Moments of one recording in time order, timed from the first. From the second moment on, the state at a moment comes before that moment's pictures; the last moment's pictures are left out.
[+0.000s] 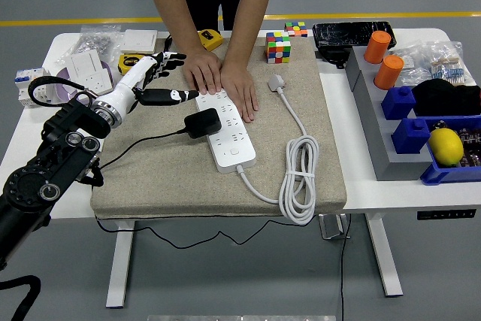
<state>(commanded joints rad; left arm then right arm) -0.60 0.18 -1.06 -0.93 1.51 -0.02 -0.04 0.02 -0.14 1.36 0.18 -1.09 -0.07 0.04</state>
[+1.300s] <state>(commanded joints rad) -0.70 0.12 -0.81 -0.71 1.68 0.04 -0.07 0.03 -0.14 1.35 0.18 -1.09 -0.07 0.04</state>
